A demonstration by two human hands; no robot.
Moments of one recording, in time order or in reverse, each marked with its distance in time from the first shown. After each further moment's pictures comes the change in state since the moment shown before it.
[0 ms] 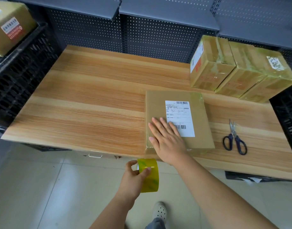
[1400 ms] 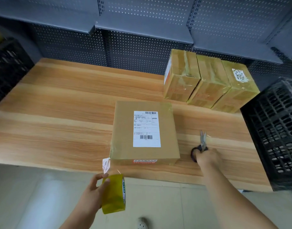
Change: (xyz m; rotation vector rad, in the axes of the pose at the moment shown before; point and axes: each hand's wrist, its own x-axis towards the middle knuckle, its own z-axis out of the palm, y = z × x) left_hand 0.011 0.001 0.035 -0.026 0.116 0.040; right_hand -0.062 0.268 0.029 0.279 -0.085 1.198
